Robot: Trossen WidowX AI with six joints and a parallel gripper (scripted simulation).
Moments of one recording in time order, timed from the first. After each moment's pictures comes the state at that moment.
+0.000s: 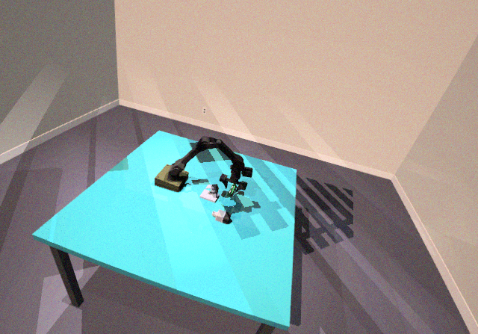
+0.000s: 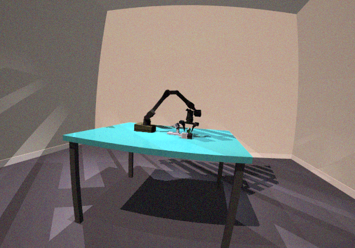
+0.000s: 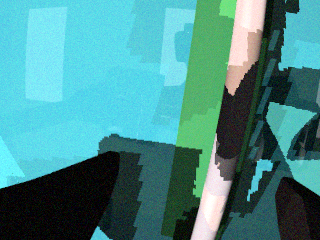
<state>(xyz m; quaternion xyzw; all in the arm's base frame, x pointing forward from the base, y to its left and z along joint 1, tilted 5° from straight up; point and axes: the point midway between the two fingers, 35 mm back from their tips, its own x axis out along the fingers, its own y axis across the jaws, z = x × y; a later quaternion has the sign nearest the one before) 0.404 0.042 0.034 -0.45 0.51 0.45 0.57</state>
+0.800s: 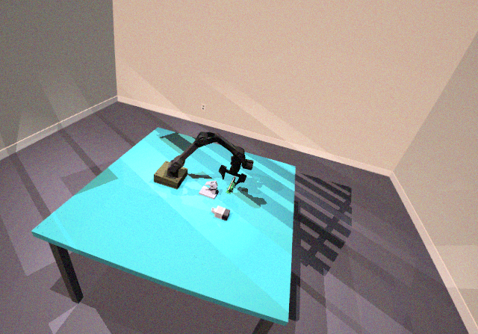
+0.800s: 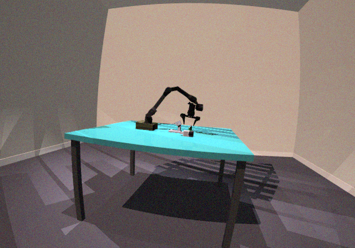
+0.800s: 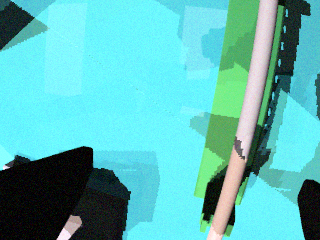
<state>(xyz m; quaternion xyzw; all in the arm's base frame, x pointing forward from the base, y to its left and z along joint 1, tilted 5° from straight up) 0.391 0.043 0.072 -0.44 0.53 0.47 0.55</state>
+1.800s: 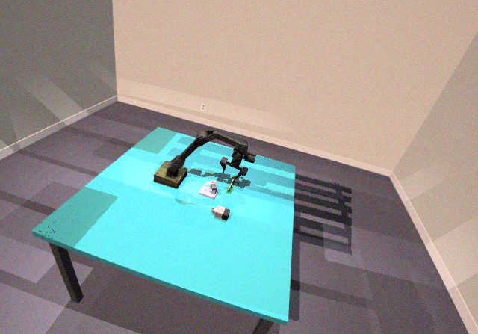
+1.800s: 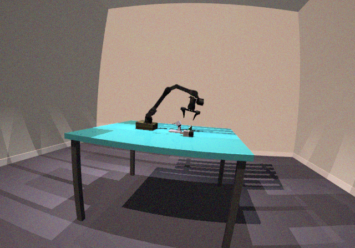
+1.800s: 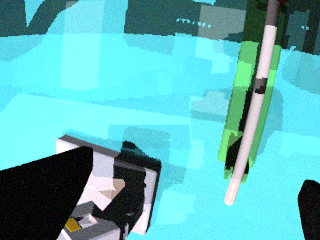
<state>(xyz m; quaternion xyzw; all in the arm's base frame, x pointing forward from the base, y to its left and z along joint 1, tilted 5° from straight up) 0.380 0.045 0.131 -0.43 0.55 0.48 0.53</state>
